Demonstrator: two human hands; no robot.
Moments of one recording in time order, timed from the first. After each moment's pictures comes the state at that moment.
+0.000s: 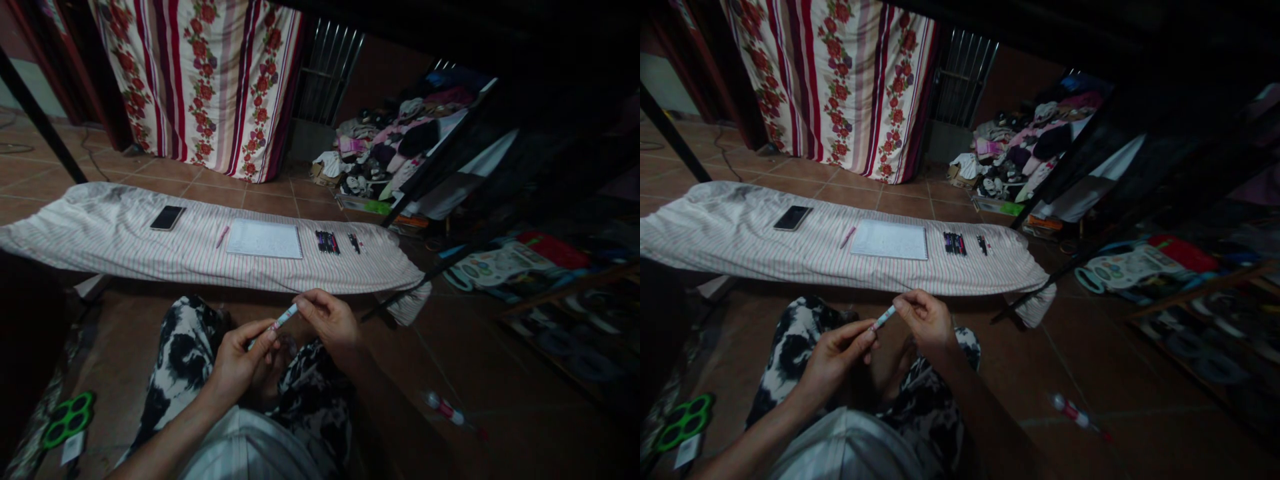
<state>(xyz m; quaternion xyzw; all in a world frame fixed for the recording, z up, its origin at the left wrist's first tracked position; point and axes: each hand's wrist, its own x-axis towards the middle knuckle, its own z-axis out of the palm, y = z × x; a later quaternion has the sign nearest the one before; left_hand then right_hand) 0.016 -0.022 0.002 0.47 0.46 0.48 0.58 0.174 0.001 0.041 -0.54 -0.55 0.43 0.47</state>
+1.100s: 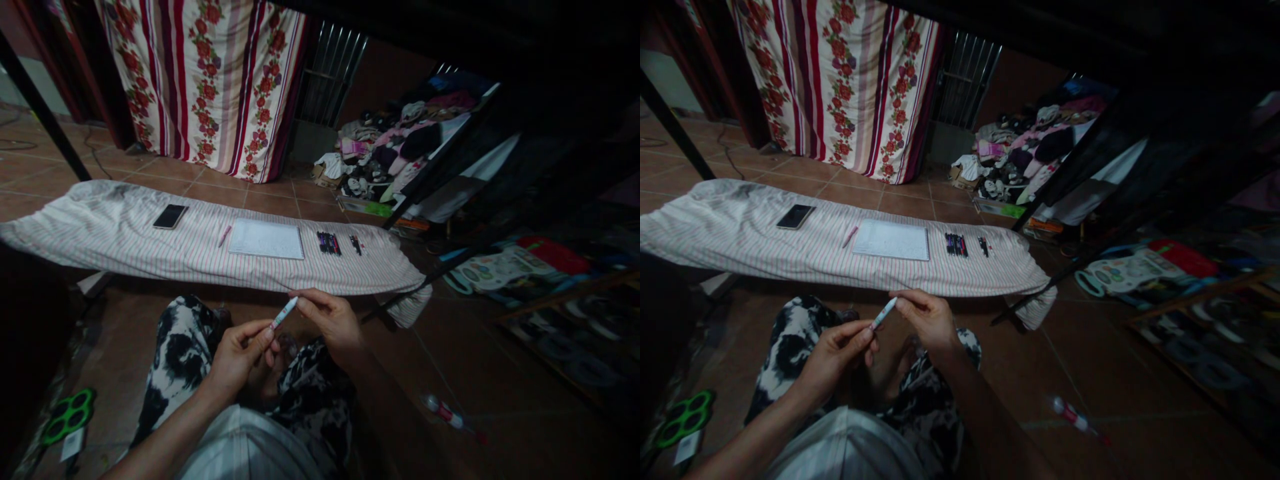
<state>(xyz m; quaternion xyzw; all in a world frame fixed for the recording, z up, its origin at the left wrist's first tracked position) 0.009 -0.023 0.006 0.43 0.43 0.46 0.65 0.171 0.004 0.047 -0.51 -0.56 0.45 0.47</state>
